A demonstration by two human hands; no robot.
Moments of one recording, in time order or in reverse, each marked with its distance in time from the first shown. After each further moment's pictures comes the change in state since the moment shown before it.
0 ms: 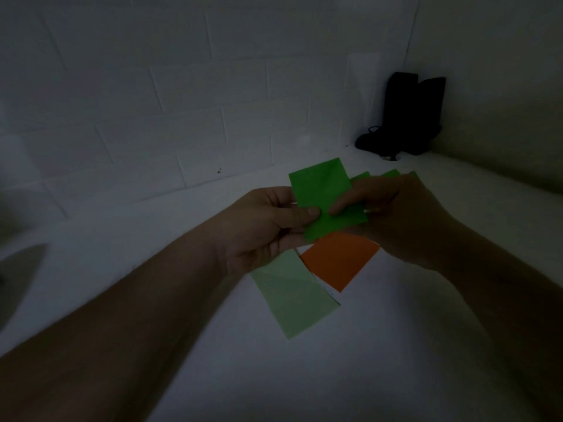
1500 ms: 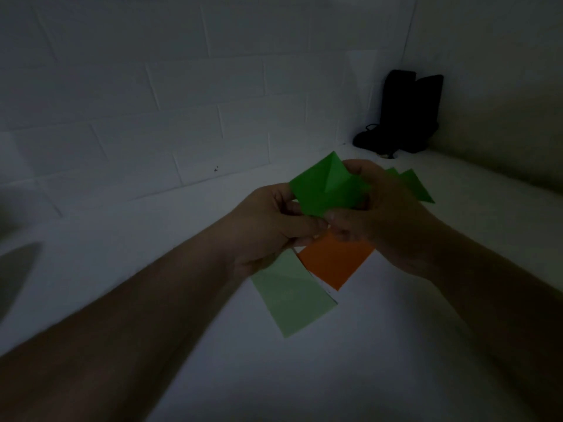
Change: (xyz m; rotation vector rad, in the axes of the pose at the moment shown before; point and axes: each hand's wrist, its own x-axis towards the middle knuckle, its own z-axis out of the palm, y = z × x) left_hand -0.001 -0.009 0.008 0.276 0.036 0.180; right_hand 0.002 -0.007 0.017 0.291 0.102 0.402
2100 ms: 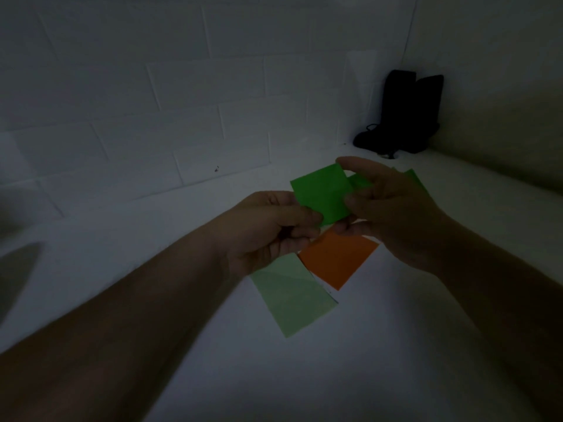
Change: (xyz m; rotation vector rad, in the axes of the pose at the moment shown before) left_hand 0.002 0.005 -0.005 -0.052 0.066 -0.233; right_hand 0.003 -0.001 -0.010 0.132 -0.009 0.037
